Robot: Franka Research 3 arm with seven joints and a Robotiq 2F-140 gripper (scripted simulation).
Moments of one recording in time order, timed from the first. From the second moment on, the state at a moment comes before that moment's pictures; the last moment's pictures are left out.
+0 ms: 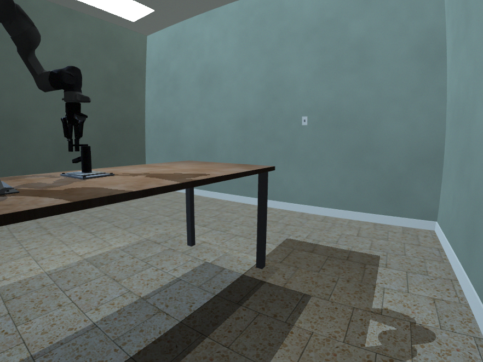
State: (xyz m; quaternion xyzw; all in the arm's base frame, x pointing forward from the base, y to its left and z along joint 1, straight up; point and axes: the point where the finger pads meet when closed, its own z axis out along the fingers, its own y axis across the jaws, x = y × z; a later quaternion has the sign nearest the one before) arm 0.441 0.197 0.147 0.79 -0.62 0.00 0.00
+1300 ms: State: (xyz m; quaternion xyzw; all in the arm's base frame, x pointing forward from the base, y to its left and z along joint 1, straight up) arm 0.441 0.195 0.159 0.78 -0.62 0.00 0.00
